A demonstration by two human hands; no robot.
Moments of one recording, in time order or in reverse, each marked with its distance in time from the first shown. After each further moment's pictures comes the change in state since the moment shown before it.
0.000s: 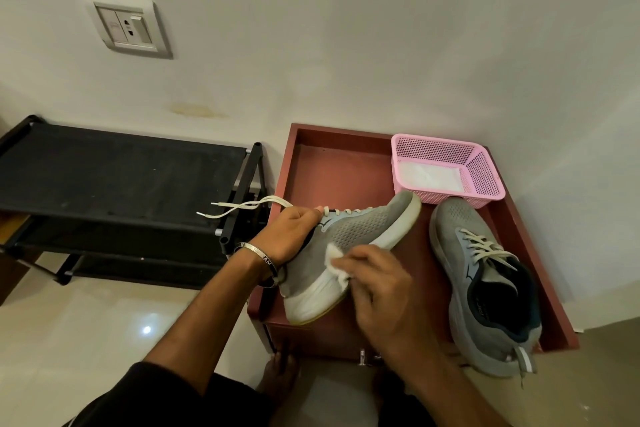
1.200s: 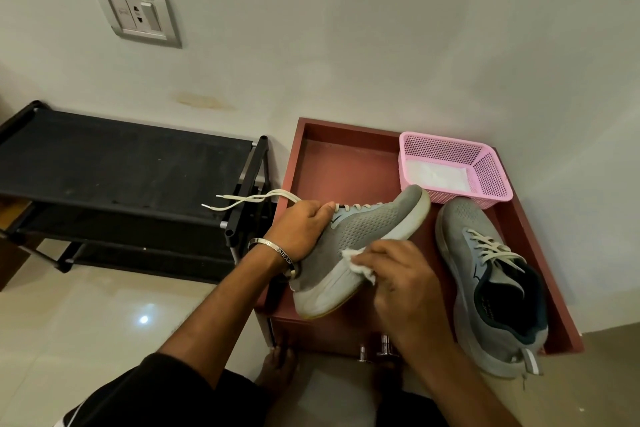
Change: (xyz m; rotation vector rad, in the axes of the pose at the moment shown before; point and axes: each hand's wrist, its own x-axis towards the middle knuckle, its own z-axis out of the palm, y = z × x) left_hand 0.015 -0.014 0.005 0.231 0.082 0.104; right_hand 0.001 0.004 -0.007 -0.070 0.042 -0.036
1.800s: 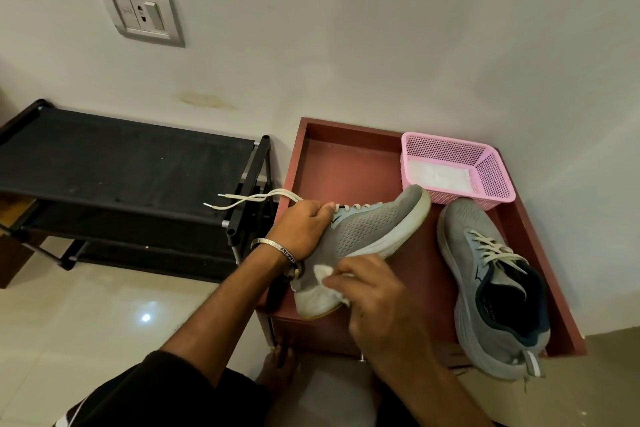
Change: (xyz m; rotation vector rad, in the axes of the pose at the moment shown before) left_hand 0.003 -0.003 0.003 0.019 0.017 -0.007; right_hand -0.005 -0.028 0.007 0.006 -0.126 -0.099
